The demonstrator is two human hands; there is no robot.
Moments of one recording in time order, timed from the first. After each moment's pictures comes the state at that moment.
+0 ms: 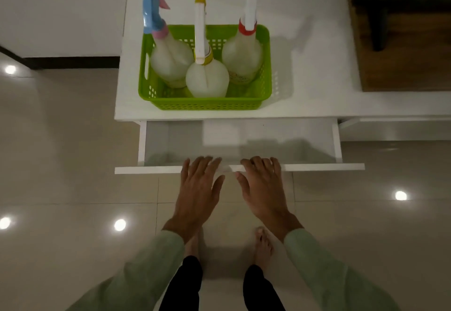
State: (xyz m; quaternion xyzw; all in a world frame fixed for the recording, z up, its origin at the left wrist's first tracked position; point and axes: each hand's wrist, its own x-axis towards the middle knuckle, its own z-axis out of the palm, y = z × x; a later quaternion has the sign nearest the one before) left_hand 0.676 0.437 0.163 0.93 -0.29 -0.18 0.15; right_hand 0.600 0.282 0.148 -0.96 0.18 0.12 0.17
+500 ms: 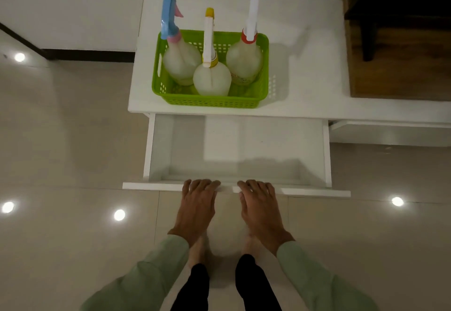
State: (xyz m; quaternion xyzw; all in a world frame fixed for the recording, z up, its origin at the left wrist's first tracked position) left_hand 0.622 0.463 0.174 0.93 -0.26 -0.24 0.13; right_hand 0.536 0.308 0.159 -0.96 0.16 0.14 0.20
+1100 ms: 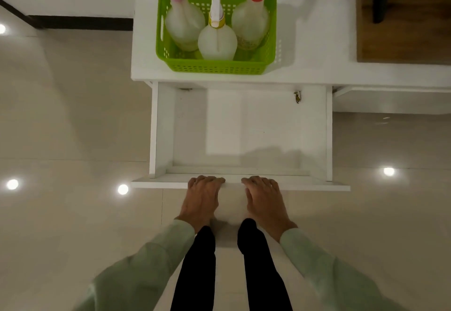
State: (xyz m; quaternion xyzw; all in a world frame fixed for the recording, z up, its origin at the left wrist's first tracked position) left_hand 0.578 0.498 0.185 0.90 -0.26 -0.34 0.11; right_hand 0.478 0.343 0.171 -0.94 0.18 0.21 0.22
